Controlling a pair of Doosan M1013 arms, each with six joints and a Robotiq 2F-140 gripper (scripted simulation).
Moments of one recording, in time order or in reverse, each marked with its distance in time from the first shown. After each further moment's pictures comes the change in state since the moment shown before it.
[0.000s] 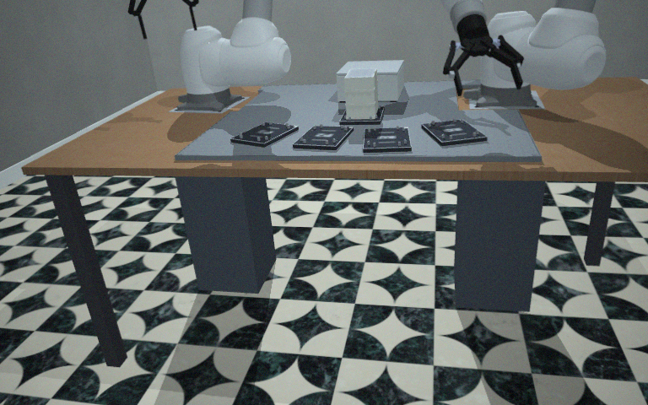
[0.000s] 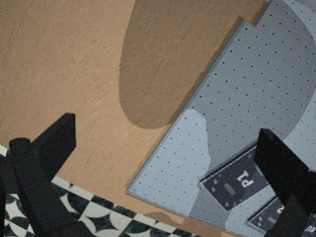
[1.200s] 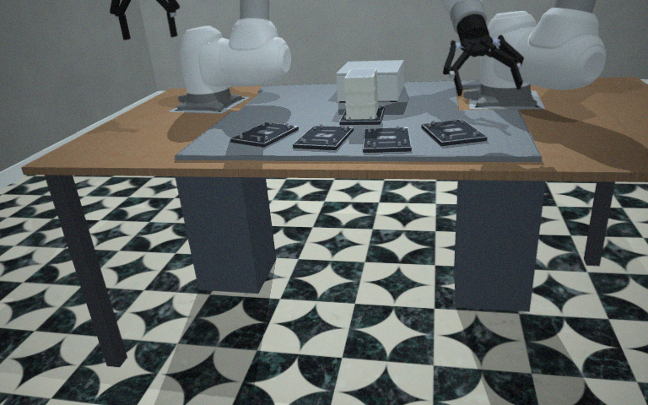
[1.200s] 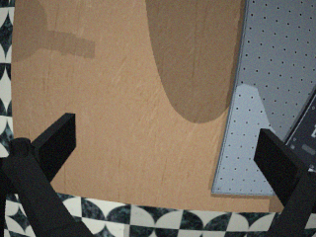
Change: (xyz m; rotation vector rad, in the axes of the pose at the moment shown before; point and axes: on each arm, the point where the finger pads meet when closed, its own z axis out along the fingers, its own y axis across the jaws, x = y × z) left arm 0.000 0.000 0.000 0.000 0.000 0.000; right arm -0.029 -0.057 0.000 0.079 0.089 0.429
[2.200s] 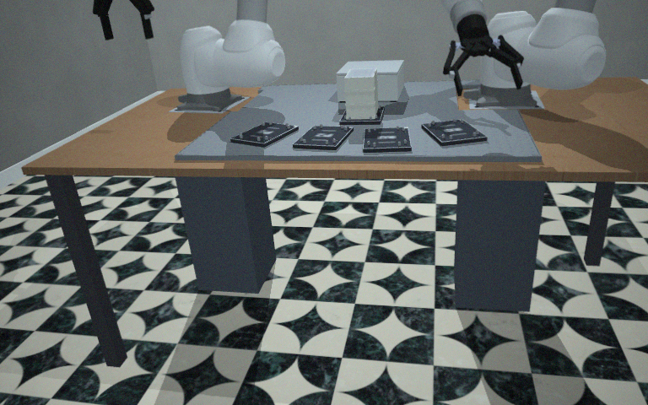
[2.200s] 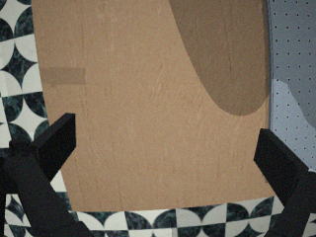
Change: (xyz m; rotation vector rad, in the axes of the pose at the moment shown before) left arm 0.000 0.000 0.000 0.000 0.000 0.000; right arm 0.007 -0.071 0.000 0.003 0.001 0.211
